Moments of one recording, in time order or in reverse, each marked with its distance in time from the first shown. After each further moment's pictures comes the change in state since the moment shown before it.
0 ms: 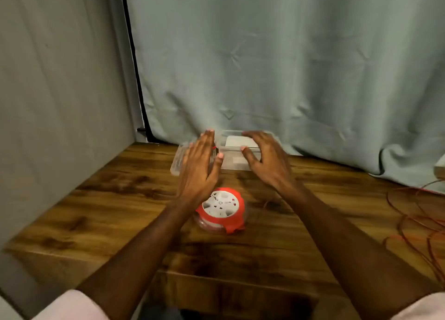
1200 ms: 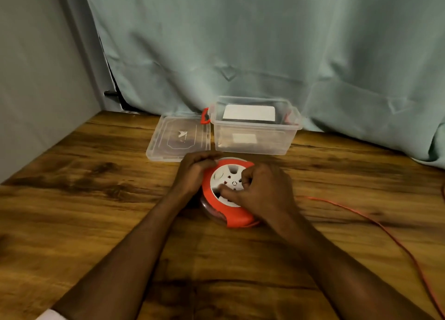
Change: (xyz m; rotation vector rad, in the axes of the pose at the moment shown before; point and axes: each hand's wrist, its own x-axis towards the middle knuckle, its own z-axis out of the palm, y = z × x) left_hand 0.023 -0.095 0.114 -0.856 -0.249 -0.627; right_hand -0.025 0.047 0.104 -0.167 -0.273 0.217
